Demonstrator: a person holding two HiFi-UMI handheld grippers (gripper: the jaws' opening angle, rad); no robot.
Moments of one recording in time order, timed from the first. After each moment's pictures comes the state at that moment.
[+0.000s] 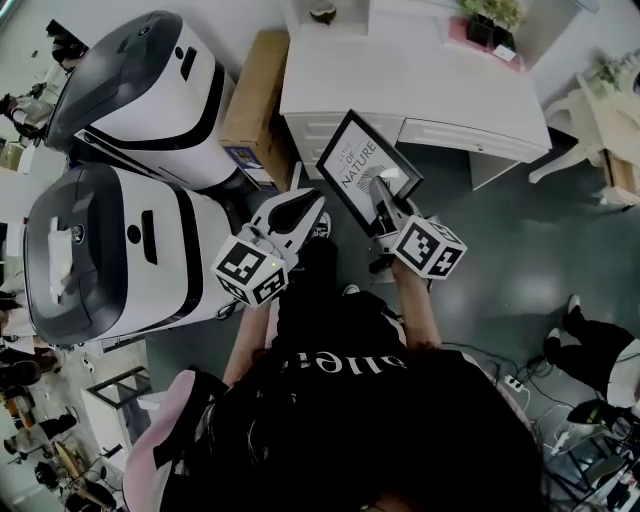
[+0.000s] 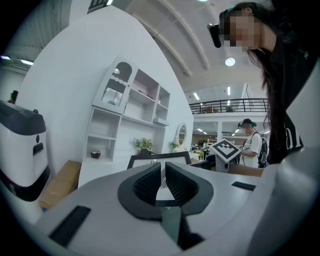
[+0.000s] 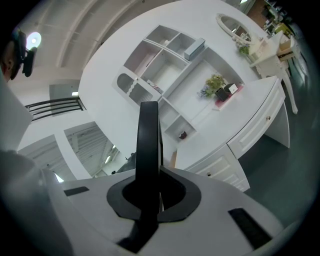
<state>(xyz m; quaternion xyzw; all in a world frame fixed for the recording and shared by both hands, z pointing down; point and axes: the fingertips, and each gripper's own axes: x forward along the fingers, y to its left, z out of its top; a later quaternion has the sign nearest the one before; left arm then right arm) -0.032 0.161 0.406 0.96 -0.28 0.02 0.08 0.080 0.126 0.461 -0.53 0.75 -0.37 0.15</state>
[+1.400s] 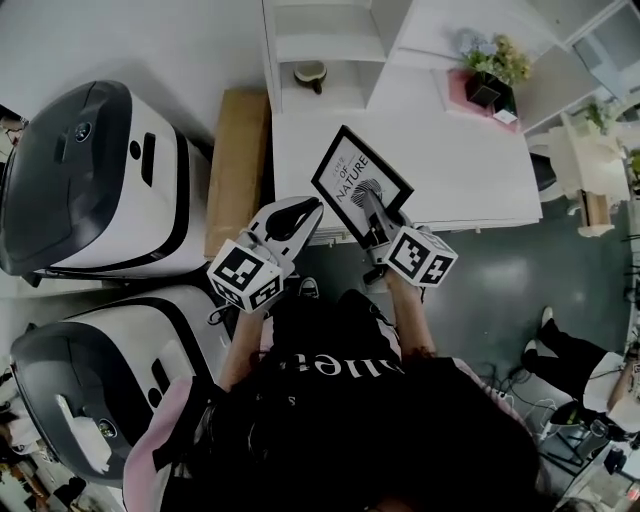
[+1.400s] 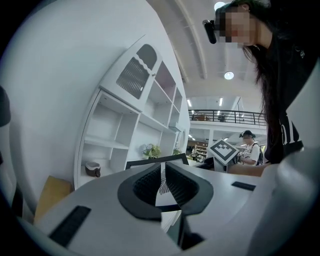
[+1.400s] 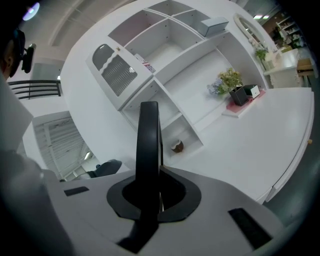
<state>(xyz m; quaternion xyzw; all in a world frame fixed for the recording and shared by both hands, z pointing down) -0.050 -0.219 0.411 0.97 -0.20 -0.01 0.10 0.065 -0.233 0.471 -0.60 0.71 -0.36 0.09</state>
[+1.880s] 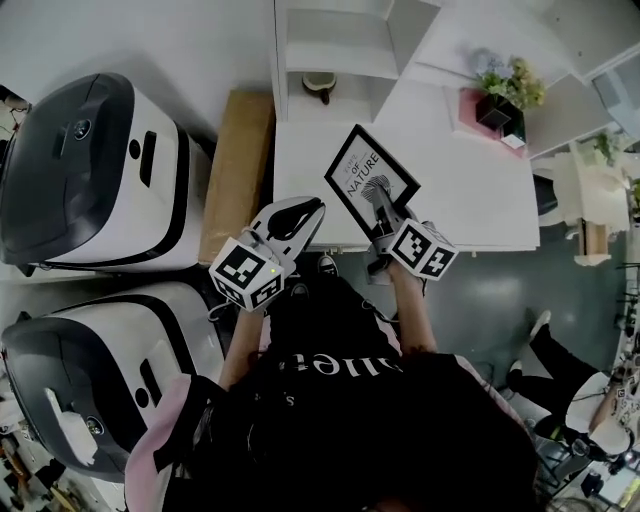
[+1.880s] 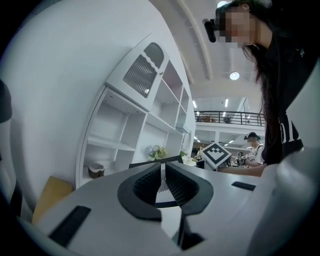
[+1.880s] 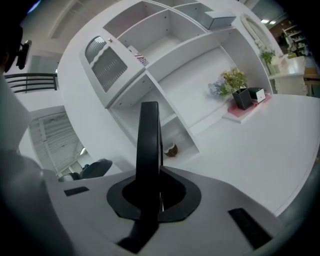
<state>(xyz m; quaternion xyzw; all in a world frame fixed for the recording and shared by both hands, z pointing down) -0.030 -0.261 0.415 0.97 -0.22 -0.02 0.11 0.108 -0.295 0.485 -0.61 0.71 -0.35 0.06</state>
